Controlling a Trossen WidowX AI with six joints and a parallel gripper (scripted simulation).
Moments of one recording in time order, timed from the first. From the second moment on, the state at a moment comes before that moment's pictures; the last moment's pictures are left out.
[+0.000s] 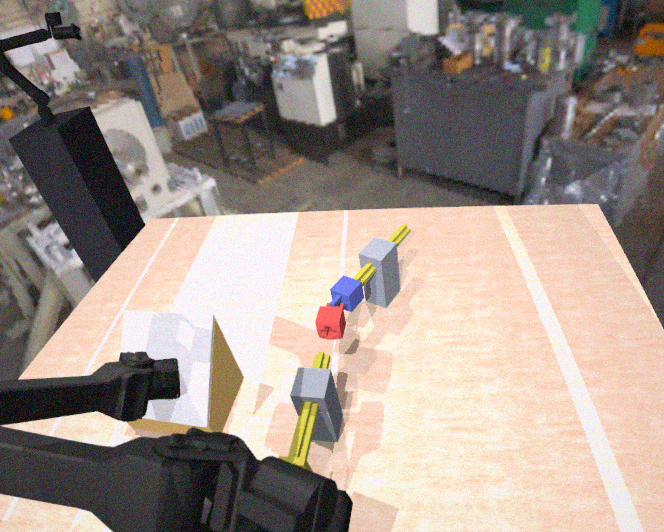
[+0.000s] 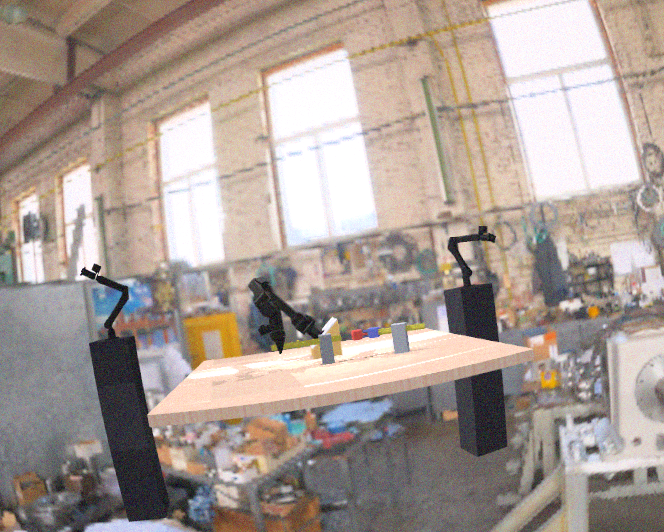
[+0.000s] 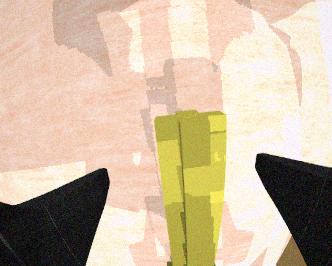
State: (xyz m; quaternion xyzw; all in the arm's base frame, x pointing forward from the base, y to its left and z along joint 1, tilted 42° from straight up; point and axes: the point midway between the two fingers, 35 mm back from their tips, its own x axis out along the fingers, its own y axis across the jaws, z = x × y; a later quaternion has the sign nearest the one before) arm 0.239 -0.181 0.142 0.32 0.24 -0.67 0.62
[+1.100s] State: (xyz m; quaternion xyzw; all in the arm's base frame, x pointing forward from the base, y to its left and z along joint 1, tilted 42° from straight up) arm 0.238 -0.184 0.138 0.32 0.25 -0.67 0.62
